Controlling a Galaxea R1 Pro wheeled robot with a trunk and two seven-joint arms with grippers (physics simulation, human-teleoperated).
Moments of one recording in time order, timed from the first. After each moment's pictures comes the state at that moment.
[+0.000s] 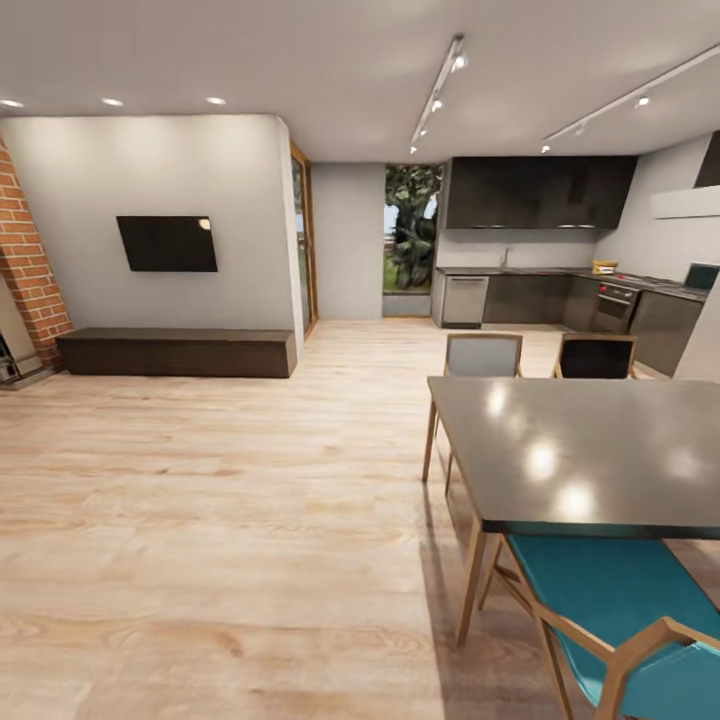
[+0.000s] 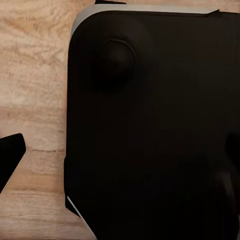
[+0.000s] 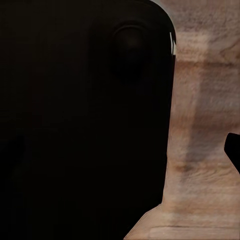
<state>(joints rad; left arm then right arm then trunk) 0.00 0.00 0.02 -0.04 0.07 -0.01 0.01 0.00 0.00 0.01 0.00 0.00 -0.04 0.00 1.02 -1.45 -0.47</state>
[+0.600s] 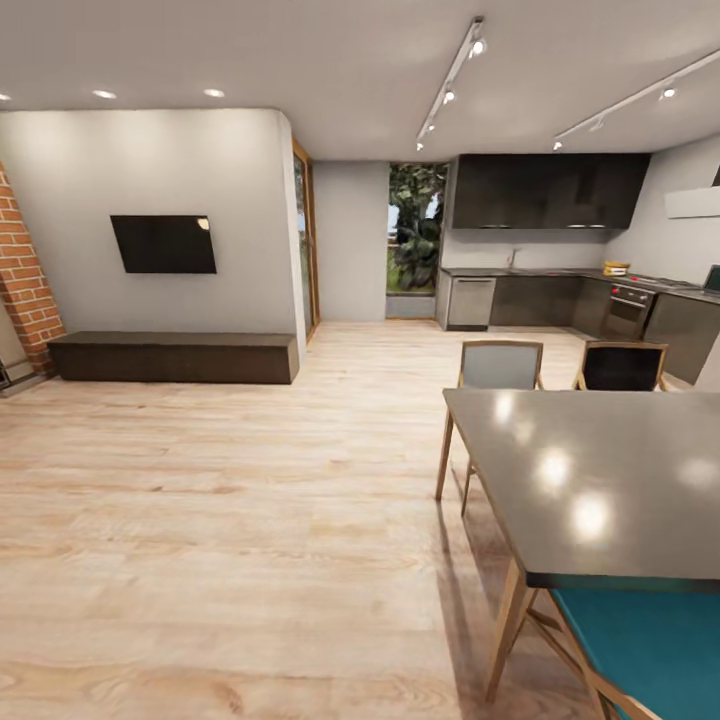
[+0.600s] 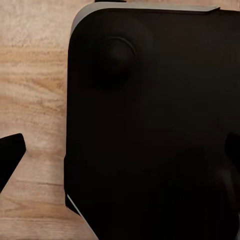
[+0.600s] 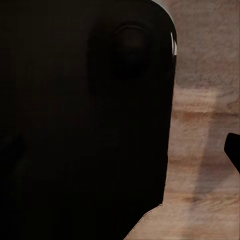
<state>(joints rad) 0.00 0.00 0.02 -0.04 0.07 -0.01 0.01 0.00 0.00 0.01 0.00 0.00 -0.04 0.00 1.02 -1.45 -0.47</state>
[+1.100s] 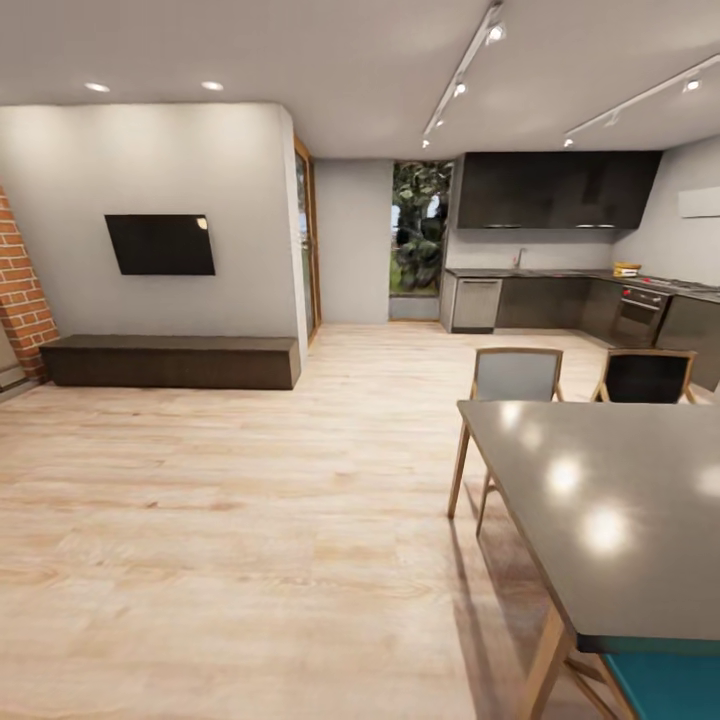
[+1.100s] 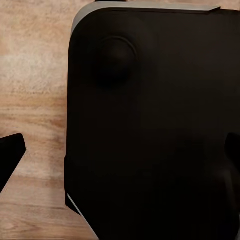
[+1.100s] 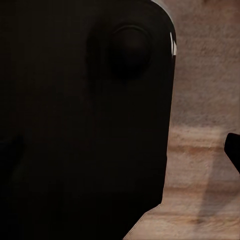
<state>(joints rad) 0.00 0.00 0.02 -0.04 0.07 -0.01 0.01 0.00 0.00 0.01 0.00 0.00 -0.04 0.00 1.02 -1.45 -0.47</state>
